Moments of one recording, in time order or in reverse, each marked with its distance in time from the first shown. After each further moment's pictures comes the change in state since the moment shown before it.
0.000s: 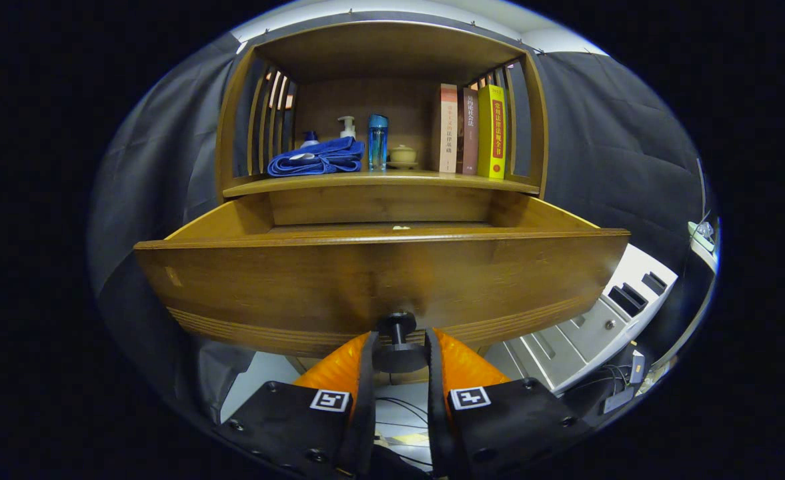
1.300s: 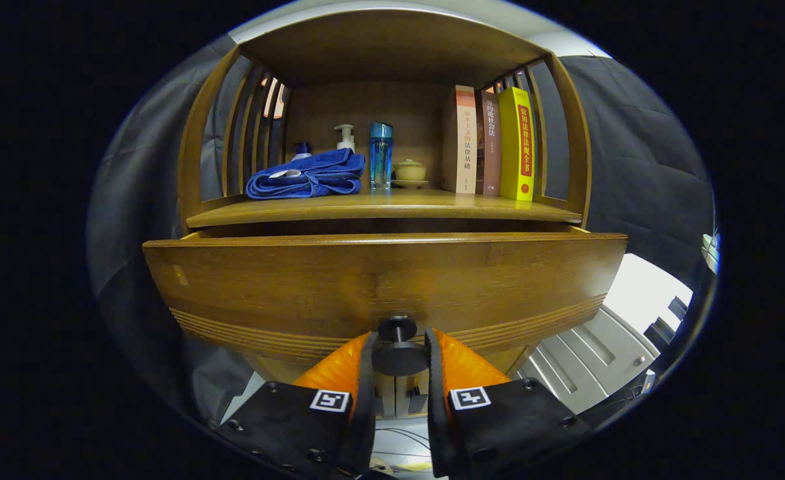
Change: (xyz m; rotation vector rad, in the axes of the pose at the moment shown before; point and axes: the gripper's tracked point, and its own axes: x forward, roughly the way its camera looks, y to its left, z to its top) arm 0.099 0.015 0.045 0.017 -0.082 0.009
